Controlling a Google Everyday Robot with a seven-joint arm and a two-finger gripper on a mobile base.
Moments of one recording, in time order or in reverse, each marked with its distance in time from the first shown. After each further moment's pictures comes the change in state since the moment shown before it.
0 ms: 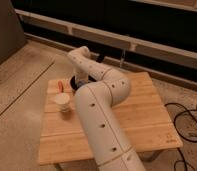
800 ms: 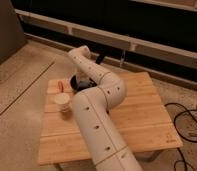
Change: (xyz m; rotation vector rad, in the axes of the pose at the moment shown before) arm -0.009 -0.002 0.002 0.011 0.019 0.016
